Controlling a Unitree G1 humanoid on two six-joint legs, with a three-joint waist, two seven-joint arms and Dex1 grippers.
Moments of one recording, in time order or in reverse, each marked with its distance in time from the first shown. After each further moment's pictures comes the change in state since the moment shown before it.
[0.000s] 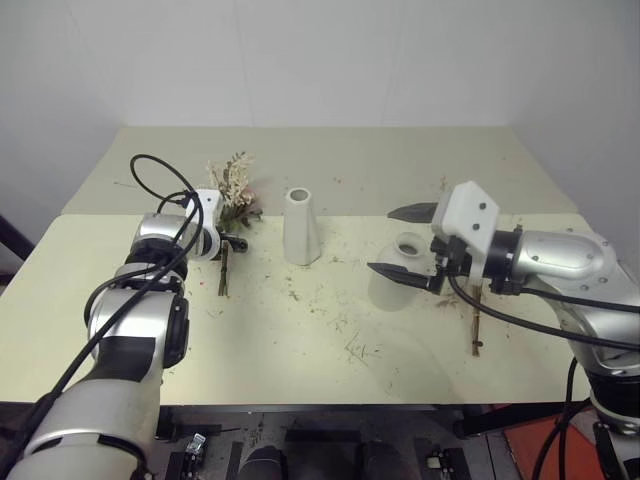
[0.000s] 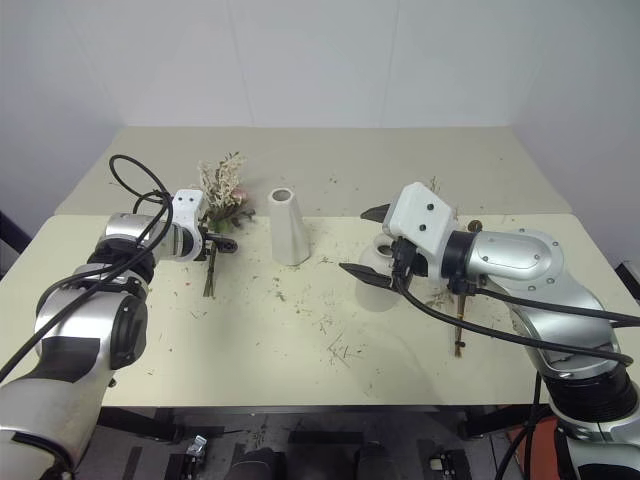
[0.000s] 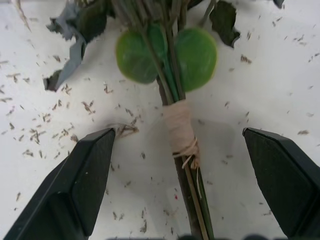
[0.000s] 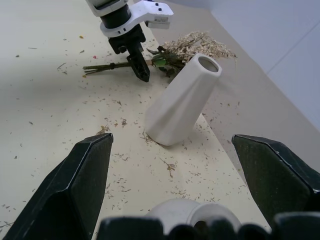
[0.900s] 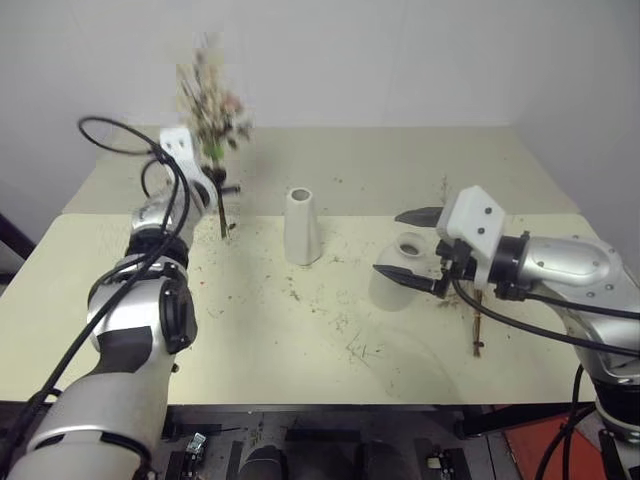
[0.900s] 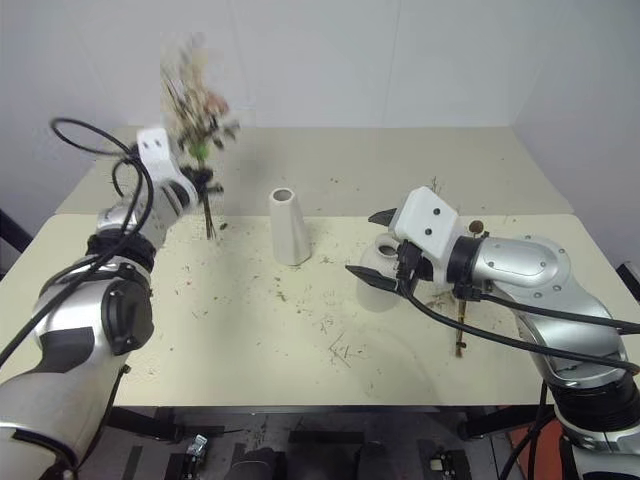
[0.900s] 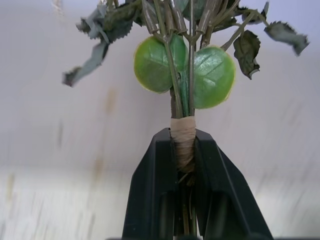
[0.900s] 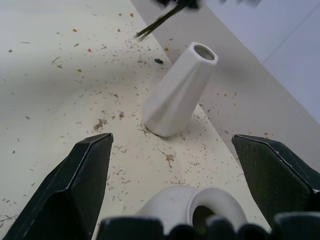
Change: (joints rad) left arm -0.085 -0.031 0.301 -0.038 -0.144 -0.576 0.115; right arm 0.051 -0.012 -0.034 -0.041 0.004 0.035 -0.025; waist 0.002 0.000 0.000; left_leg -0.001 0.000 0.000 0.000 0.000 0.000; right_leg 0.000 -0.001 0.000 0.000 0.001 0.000
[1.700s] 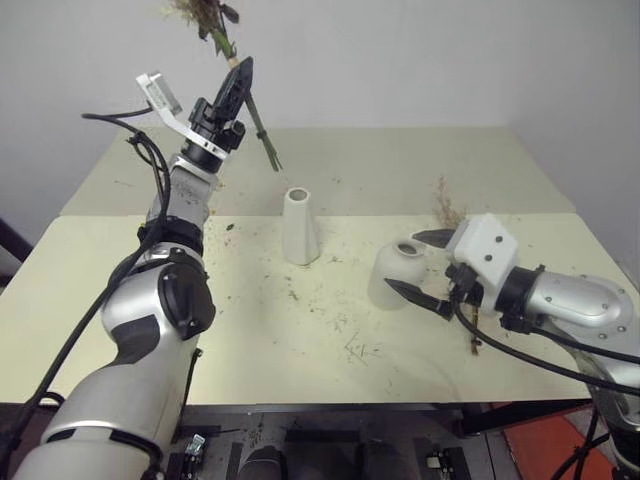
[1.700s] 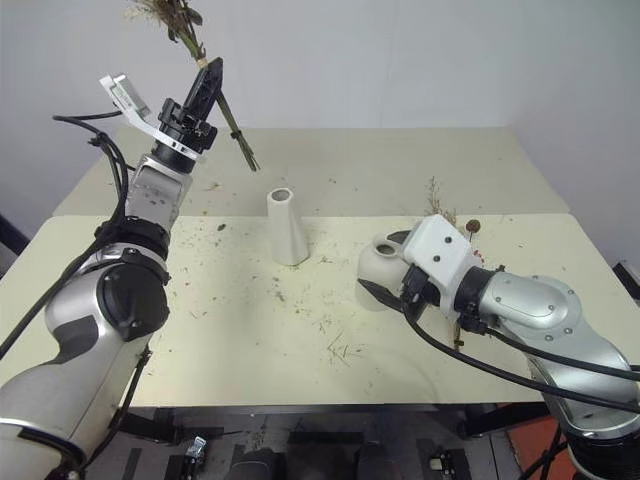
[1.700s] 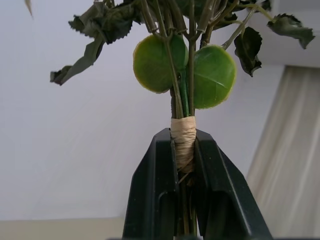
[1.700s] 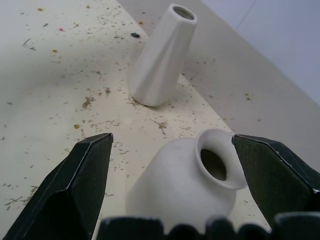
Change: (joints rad) left arm -0.042 -0.101 0.243 0.040 -0.348 -0.098 -0.793; right arm 0.203 0.009 -0.100 -0.190 0.008 0.121 -0.182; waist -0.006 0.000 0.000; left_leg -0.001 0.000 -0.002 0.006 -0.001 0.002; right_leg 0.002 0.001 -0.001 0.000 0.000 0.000
